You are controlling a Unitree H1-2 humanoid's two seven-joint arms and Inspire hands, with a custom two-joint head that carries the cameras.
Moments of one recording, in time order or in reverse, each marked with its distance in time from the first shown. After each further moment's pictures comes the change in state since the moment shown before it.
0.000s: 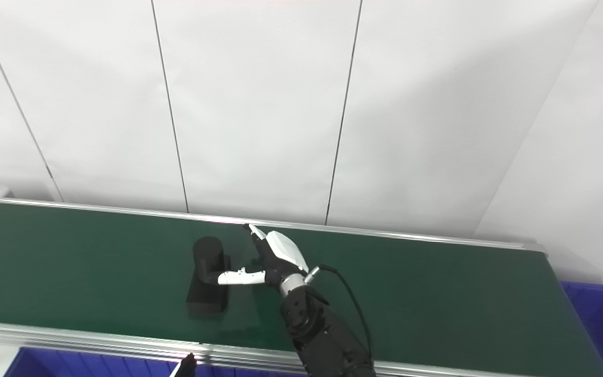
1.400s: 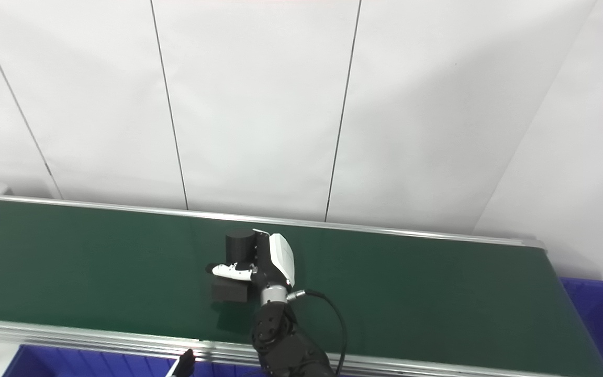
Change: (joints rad) left arm 0.004 0.037 -0.042 -0.032 -0.035 0.000 0.029; right arm -0.112 0.152 -0.139 0.467 0.196 -0.383 -0.504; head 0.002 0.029
